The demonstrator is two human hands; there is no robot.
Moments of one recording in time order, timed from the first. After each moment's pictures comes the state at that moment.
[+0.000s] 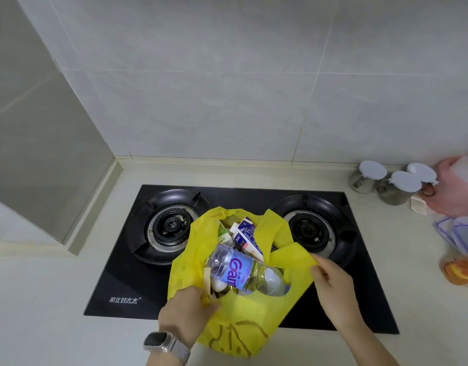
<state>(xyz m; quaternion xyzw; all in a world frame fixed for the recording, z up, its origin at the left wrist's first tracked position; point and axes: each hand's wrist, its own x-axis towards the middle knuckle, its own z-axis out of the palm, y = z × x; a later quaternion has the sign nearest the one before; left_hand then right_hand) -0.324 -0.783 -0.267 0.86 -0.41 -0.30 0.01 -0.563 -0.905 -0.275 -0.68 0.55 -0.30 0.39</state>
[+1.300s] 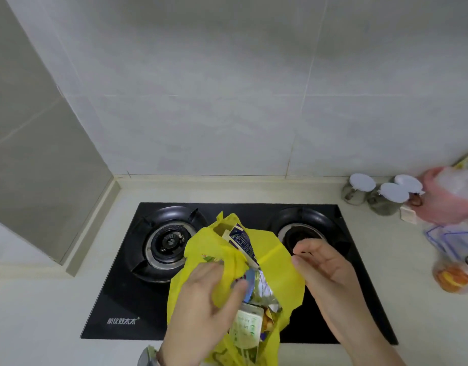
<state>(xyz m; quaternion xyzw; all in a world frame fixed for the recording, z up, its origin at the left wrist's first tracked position) -0.350 -0.787 -0.178 0.70 -0.57 -0.15 0.41 -0.529 -0.875 -0.162 -0.53 0.41 -0.43 0.60</state>
